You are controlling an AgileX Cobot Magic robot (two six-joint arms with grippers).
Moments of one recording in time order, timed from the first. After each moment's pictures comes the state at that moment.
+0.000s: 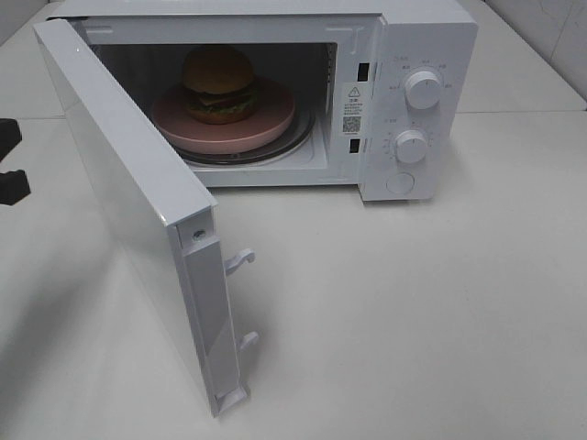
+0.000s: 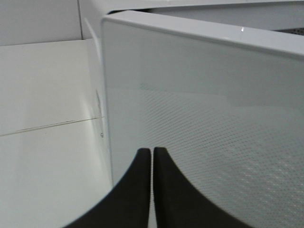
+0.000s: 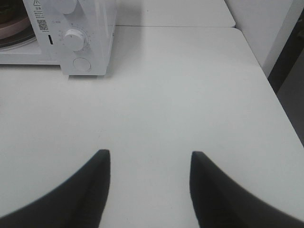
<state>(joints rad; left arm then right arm) -0.06 1.45 -0.32 0.41 -0.91 -0.14 0.04 0.00 -0.50 -0.07 1.01 0.02</state>
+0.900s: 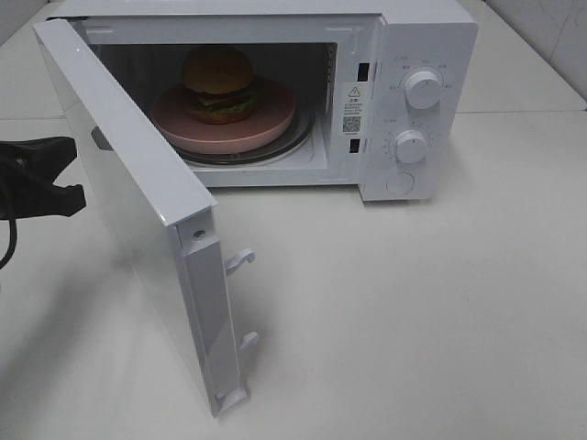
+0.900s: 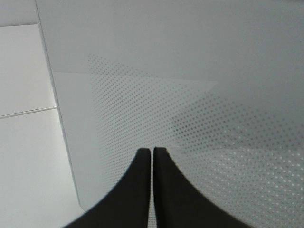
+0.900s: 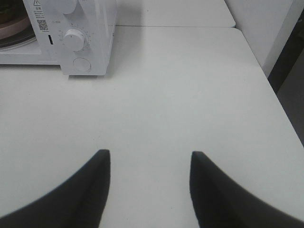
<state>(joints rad) -0.18 1.63 -0.38 0.32 -0.97 -0.09 0.04 0.00 -0.50 -0.07 1.01 0.02</state>
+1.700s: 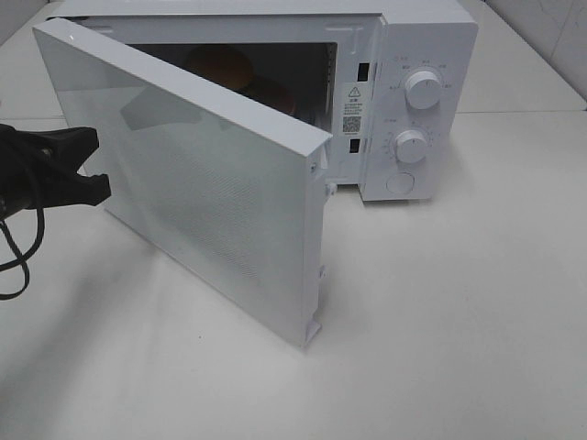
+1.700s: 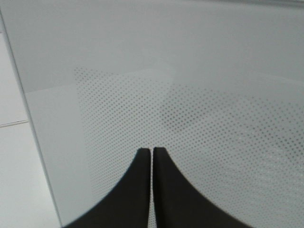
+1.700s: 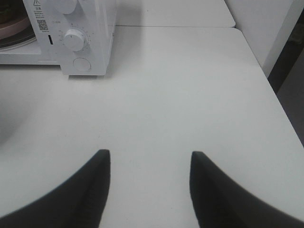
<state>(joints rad) -0.26 1.67 -0.43 0.24 -0.97 -0.07 0.04 0.00 -0.50 -0.07 1.01 0.02</state>
